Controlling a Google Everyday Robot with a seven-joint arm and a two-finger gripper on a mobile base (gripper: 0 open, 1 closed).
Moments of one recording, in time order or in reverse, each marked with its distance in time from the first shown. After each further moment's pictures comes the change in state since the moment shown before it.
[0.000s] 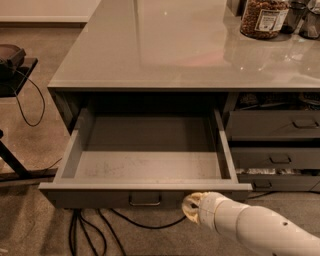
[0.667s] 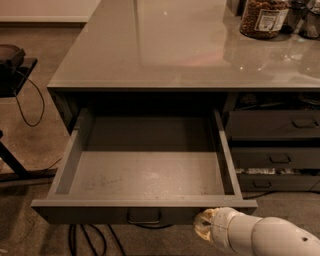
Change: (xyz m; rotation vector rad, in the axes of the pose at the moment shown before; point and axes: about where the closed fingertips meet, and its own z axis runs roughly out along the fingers) arm 0.028 0.035 -0.035 -0.092 0.083 0.024
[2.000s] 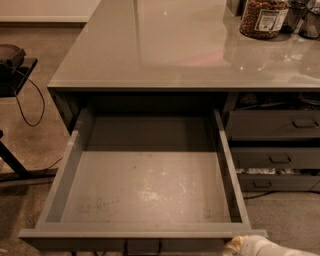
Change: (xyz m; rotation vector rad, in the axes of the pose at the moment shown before) arm 0.048 0.046 -0.076 -0.018 0.240 0.086
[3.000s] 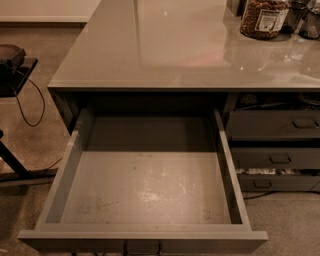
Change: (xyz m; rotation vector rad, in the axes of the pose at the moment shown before) arm 0.008 0.077 -0.049 -0.237 0.083 -0.041
